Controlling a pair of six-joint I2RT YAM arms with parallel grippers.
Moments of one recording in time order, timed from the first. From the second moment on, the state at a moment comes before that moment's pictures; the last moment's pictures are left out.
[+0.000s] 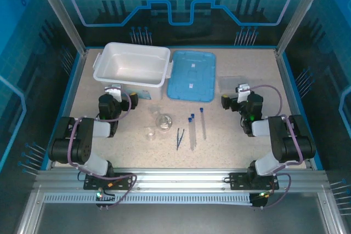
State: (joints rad) left arm 0.02 1.54 0.37 0.81 0.10 -0.09; right arm 0.03 1.55 0.38 0.80 -0.12 -0.07
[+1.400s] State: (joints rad) left arm 0.01 1.54 0.37 0.81 0.07 -0.09; right arm 0.03 1.55 0.38 0.80 -0.13 -0.07
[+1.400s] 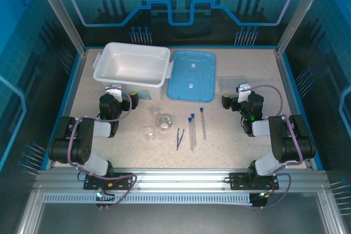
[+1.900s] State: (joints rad) left arm -0.01 1.50 0.39 0.73 0.03 -0.09; right arm 0.06 1.51 0.38 0.78 -0.05 -0.07
